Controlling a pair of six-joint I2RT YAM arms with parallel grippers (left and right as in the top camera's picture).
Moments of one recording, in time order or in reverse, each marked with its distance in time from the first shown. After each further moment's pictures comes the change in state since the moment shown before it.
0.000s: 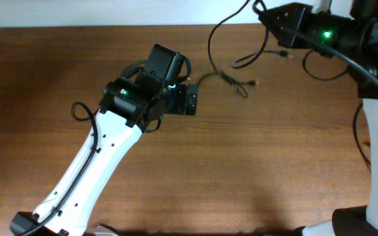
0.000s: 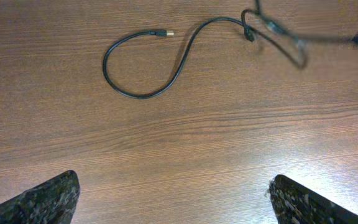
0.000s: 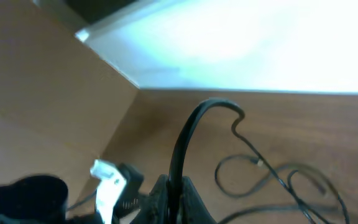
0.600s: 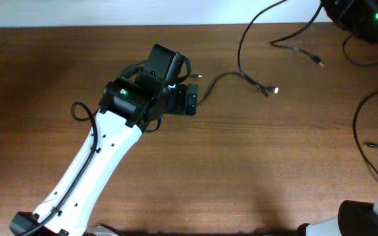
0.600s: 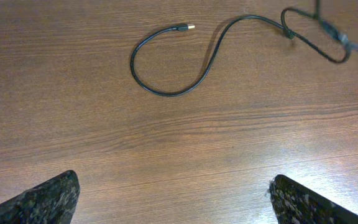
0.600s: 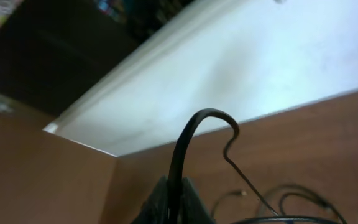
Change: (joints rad) left arm 0.000 0.000 0.000 0.000 0.000 0.000; right arm -0.230 0.017 -0.034 0.108 0.065 0.218
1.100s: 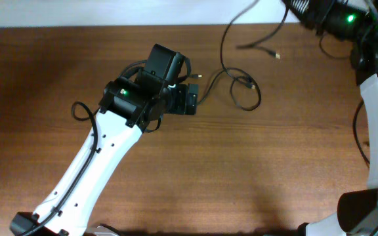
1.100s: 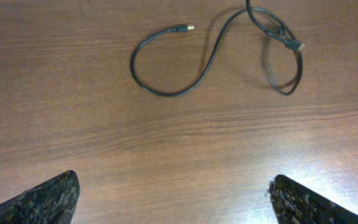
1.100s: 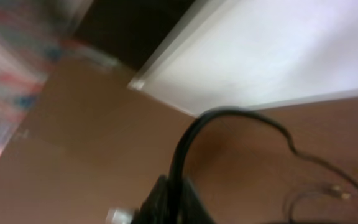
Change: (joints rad) left arm 0.000 0.000 0.000 0.002 -0.001 0.000; right arm -0.002 0.043 -0.356 0.663 -0.499 0.294
